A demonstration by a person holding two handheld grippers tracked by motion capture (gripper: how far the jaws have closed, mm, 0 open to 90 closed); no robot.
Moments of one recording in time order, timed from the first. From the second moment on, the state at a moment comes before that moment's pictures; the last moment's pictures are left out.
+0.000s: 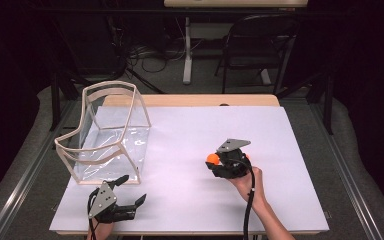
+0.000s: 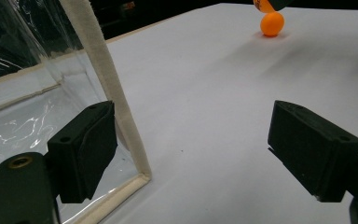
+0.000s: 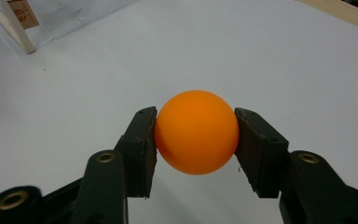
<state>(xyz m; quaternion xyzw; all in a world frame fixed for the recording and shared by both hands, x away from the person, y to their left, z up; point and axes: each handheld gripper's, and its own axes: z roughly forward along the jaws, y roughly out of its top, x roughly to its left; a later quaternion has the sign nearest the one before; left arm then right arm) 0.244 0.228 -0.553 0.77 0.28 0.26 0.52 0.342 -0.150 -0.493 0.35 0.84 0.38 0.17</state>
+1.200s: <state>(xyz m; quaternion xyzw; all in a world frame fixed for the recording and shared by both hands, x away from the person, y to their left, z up) 0.244 0.227 -0.553 0.76 0.28 0.25 0.52 0.355 -0.128 -0.488 0.33 0.84 0.39 0.16</state>
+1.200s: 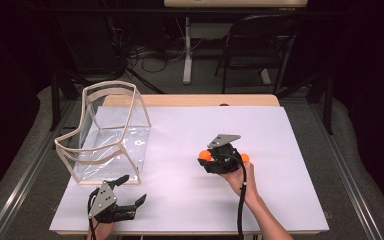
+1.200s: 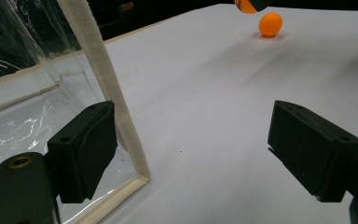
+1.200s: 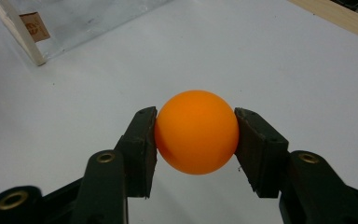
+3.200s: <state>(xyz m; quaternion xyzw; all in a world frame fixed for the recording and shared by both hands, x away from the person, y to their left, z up) 0.244 0.227 -0.553 0.77 0.28 0.25 0.52 0.392 -0.079 -0.469 0.31 0.86 0.38 0.15</state>
